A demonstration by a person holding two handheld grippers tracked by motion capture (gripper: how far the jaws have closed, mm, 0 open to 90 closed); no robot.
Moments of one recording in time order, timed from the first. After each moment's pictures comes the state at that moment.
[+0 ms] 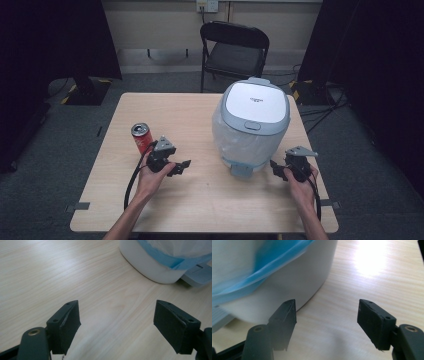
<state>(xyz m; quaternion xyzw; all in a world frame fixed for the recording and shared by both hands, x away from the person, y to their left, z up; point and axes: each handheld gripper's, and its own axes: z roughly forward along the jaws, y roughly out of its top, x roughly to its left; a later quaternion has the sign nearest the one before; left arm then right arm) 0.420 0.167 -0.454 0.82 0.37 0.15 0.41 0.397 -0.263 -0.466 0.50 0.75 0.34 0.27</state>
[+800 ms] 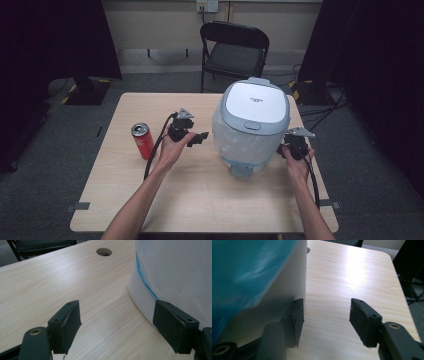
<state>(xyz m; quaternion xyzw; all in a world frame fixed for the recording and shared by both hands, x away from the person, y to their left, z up) 0.504 0.121 -0.427 0.81 0.37 0.16 0.43 0.461 -0.267 -0.459 0.52 0.70 0.36 0.32</state>
